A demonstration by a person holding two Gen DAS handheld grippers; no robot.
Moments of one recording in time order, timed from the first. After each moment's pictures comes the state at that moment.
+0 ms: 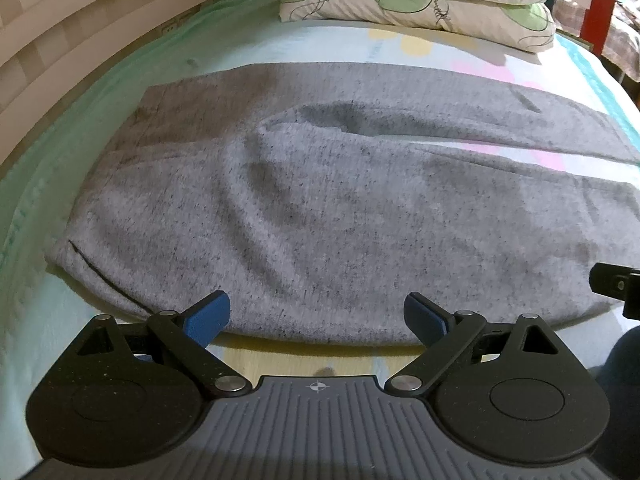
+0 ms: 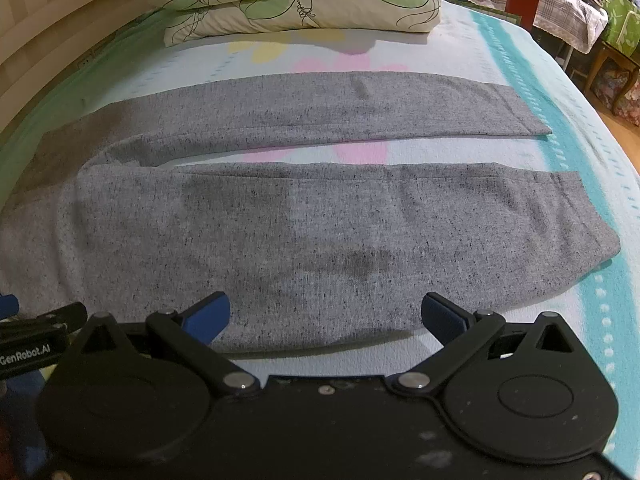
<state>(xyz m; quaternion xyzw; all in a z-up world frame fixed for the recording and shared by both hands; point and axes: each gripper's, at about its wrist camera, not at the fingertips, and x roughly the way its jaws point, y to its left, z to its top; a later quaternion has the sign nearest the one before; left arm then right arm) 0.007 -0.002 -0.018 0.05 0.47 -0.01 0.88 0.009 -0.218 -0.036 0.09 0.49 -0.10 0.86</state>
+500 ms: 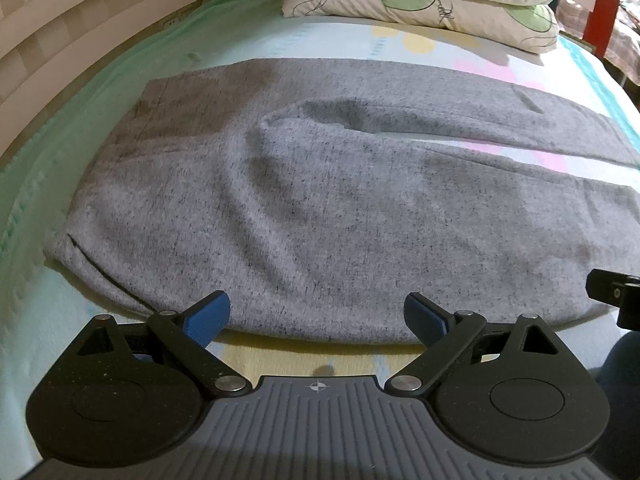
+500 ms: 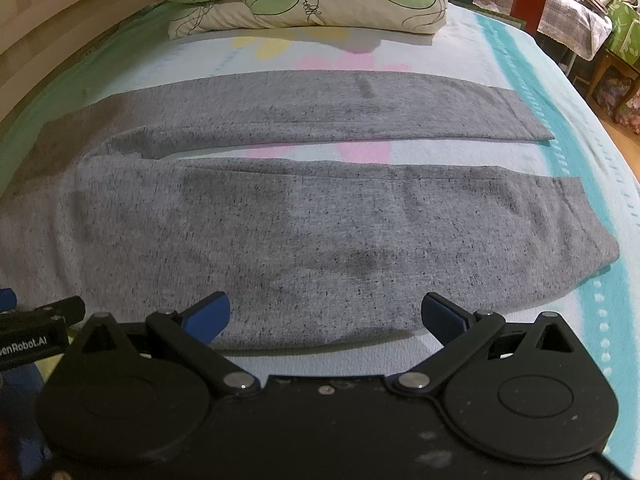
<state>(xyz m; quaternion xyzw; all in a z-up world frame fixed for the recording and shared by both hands) 0.009 0.001 -0.018 0.05 0.48 -0.01 0.88 0.011 -0.211 -0.038 0.08 0.49 -0.10 0.86</state>
